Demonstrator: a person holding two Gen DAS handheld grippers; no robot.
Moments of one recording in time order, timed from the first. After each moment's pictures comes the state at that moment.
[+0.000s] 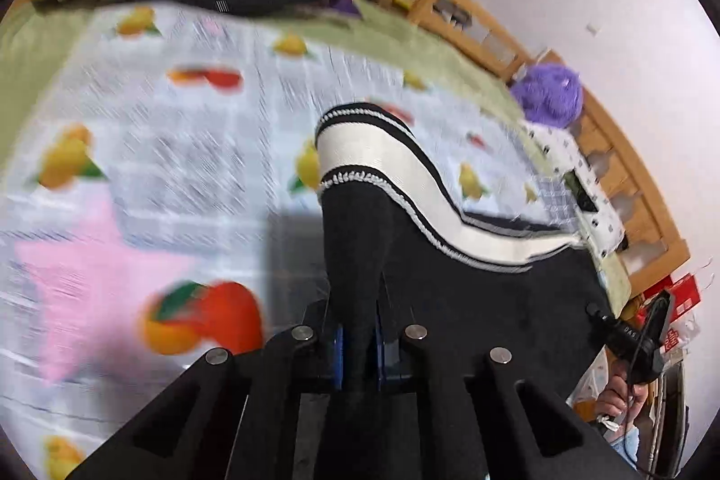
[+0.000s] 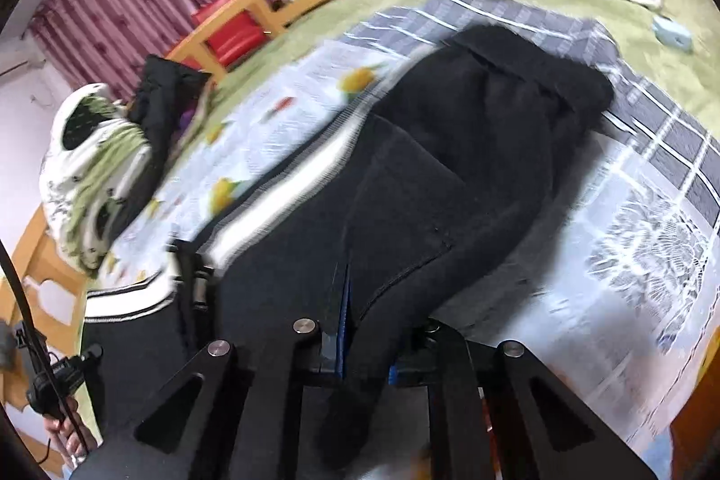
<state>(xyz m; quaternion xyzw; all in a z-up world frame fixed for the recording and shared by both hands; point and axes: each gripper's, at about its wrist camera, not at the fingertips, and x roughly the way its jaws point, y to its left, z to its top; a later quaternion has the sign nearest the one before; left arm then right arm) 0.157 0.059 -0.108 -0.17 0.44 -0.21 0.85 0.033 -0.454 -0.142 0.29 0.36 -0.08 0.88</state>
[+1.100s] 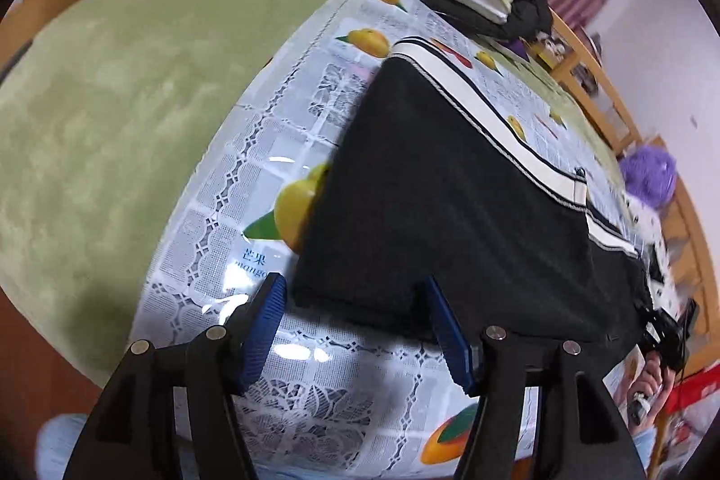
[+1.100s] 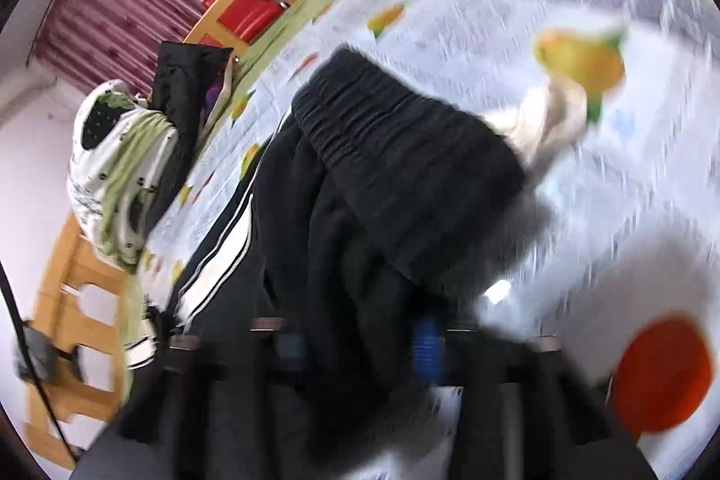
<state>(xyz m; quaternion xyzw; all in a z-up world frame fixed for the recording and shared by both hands) -0.015 0.184 -0.172 -0.26 0.46 0.01 0.85 0.068 -0.452 -0.171 0.35 0.36 -0.01 0.87</state>
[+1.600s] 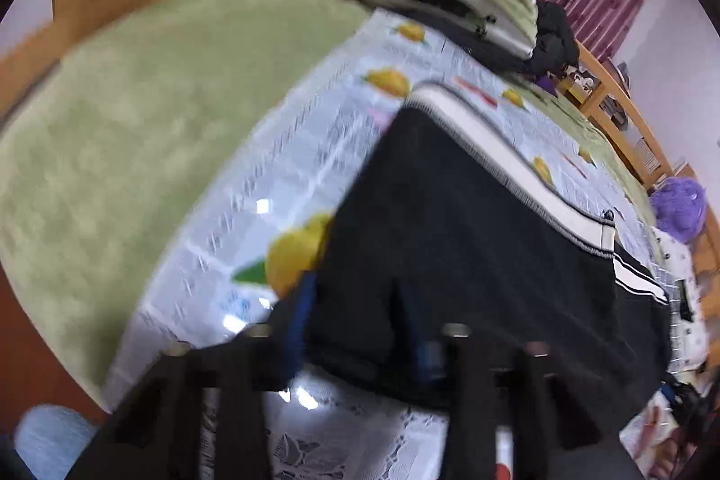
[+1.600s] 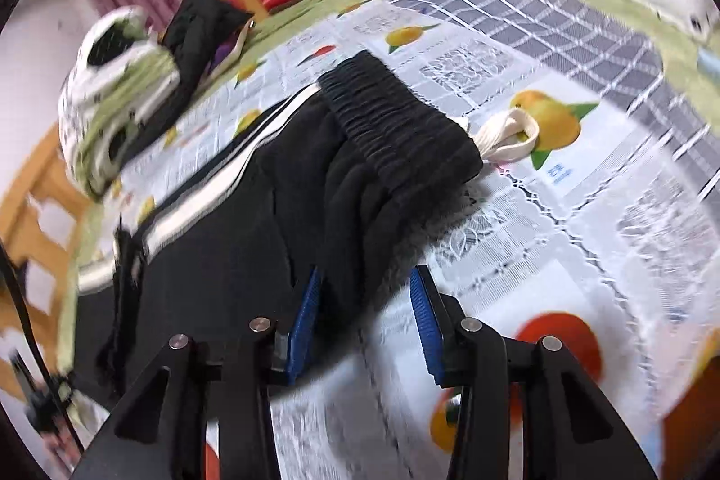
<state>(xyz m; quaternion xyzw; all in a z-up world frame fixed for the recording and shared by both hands) 0.002 0.162 -0.157 -0.22 0.40 0.09 0.88 0.016 -0.432 -0.151 0.19 0.43 -0.04 0.88</state>
